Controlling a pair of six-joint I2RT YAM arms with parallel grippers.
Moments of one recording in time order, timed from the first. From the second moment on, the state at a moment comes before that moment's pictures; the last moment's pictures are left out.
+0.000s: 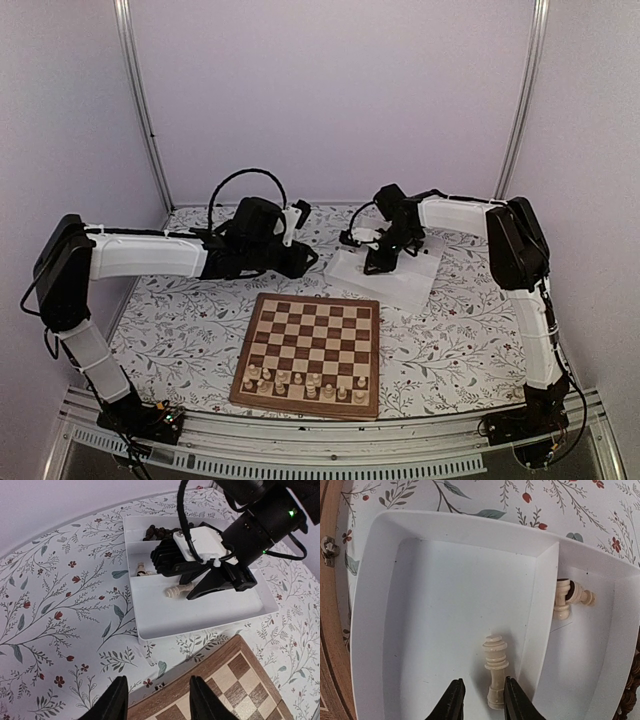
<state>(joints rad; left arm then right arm) -0.77 1.71 1.12 0.00 -0.04 -0.19 0.54 2.33 1.88 -0.73 -0.27 -0.73</state>
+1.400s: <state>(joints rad) -0.68 1.83 1.14 0.28 0.42 -0.58 0.54 1.88 1.61 -0.64 -0.61 -0.61</state>
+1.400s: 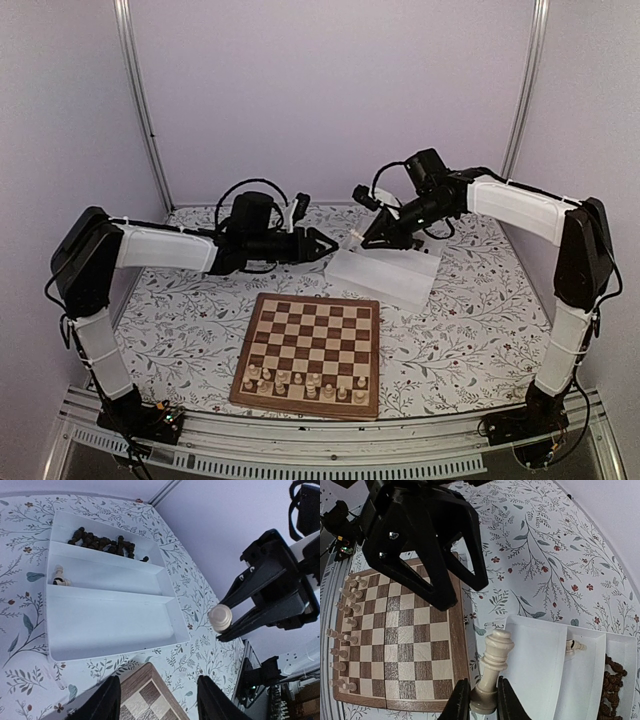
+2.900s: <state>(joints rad) -0.68 1.83 1.21 0.27 0.63 -0.63 0.58 1.80 1.49 -0.66 -0.67 -0.61</state>
